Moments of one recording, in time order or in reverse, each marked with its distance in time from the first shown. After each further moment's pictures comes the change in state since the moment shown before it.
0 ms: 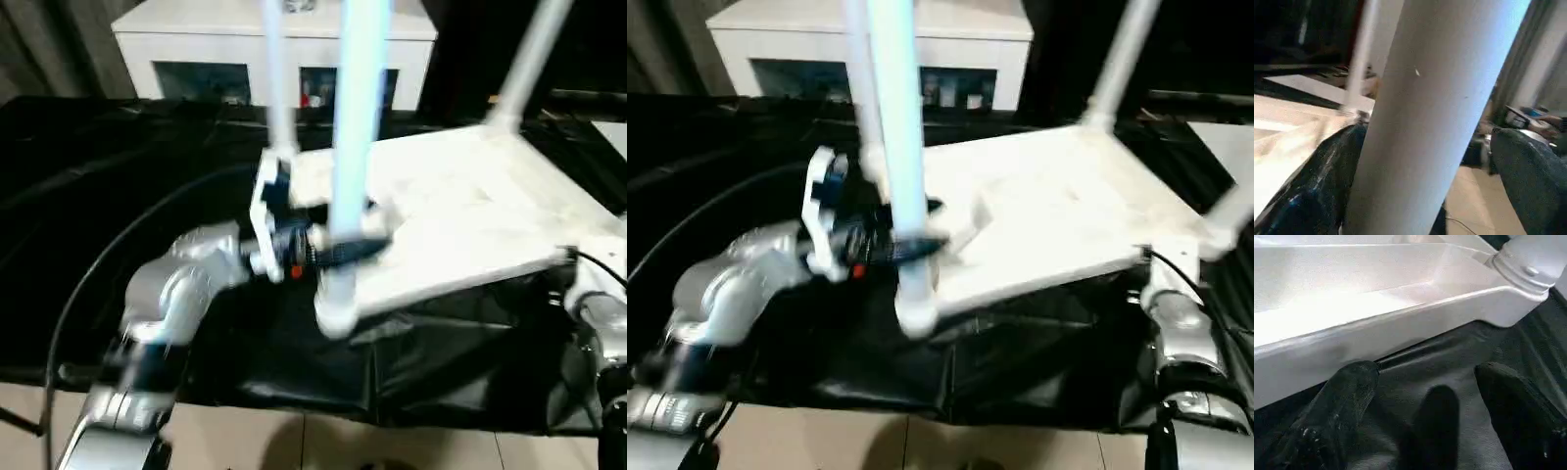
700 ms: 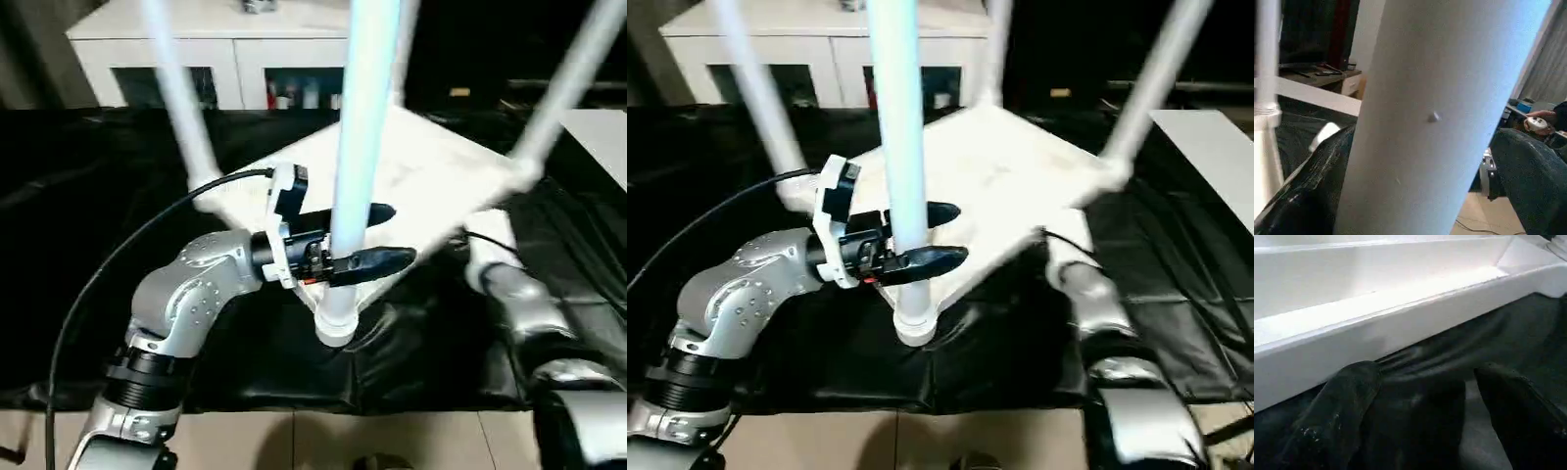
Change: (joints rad) left arm -0.002 -0.044 -0.020 -0.039 0.020 -0.005 0.073; right arm -0.146 0.216 0.157 0.070 -0.079 -0.082 0.103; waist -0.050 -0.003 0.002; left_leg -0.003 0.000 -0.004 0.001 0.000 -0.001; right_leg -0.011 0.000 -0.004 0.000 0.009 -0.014
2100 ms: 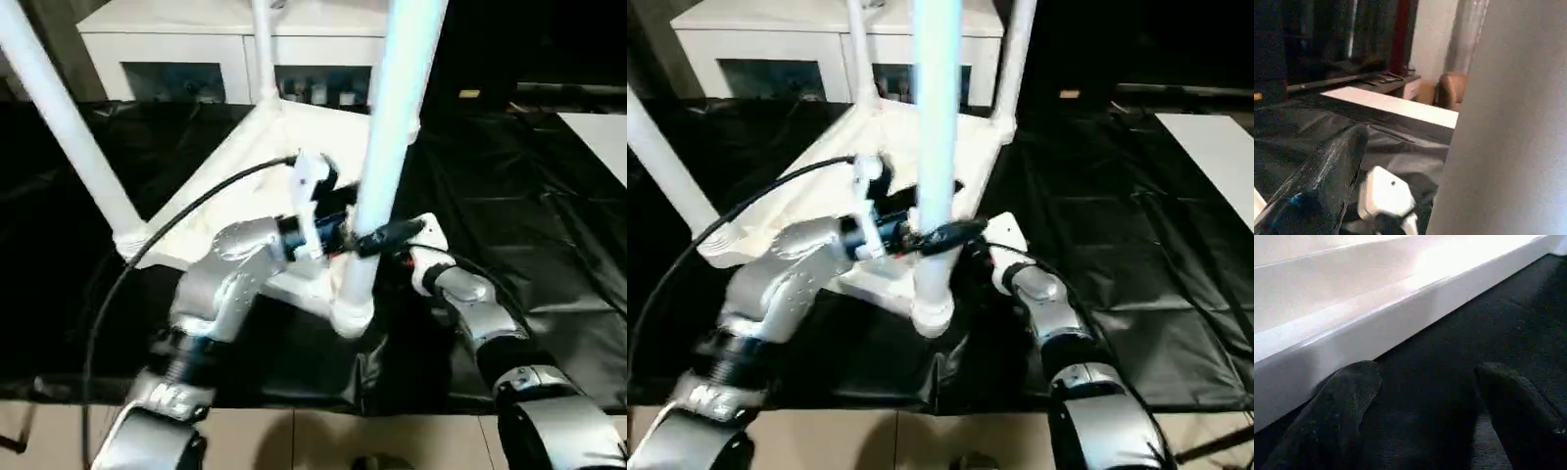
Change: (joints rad) left arm -0.106 -0.120 -0.037 0.271 0.224 -0.303 0.169; right arm 0.038 0.117 0.093 -0.079 -0.027 -0.085 0.217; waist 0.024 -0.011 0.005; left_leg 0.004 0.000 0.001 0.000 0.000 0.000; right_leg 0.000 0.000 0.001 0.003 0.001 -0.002
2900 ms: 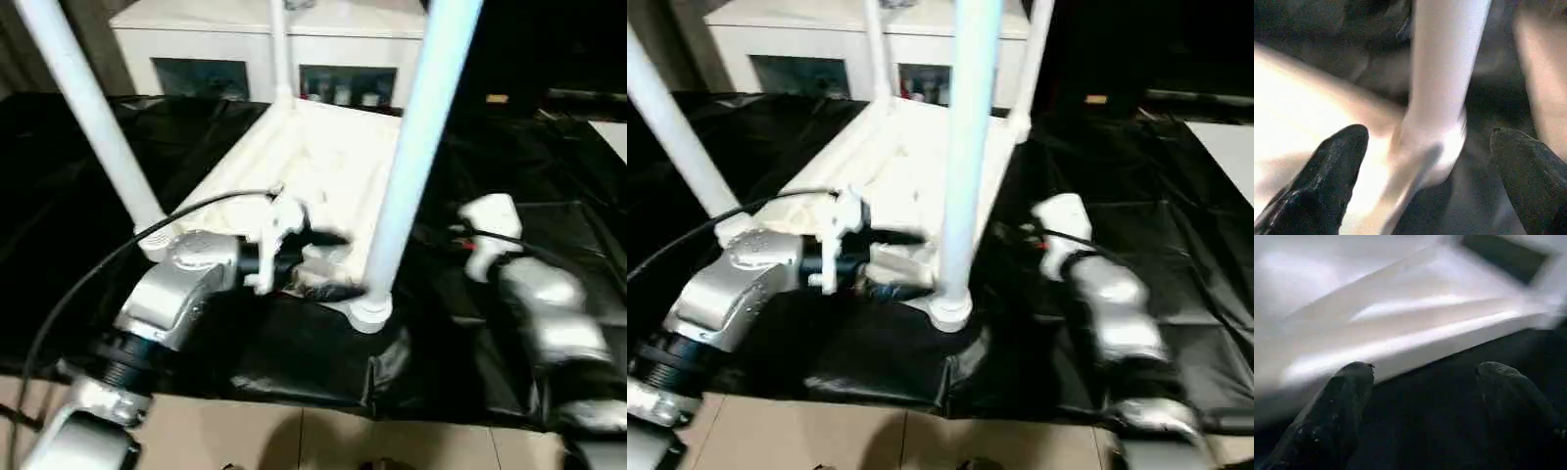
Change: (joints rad) left arm 0.007 0.374 -0.211 0.135 0.267 -0.106 -0.295; right arm 0.291 -0.308 -0.021 -0.597 0.158 0.120 0.377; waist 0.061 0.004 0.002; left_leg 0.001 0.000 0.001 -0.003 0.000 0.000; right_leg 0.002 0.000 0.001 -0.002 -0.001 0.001
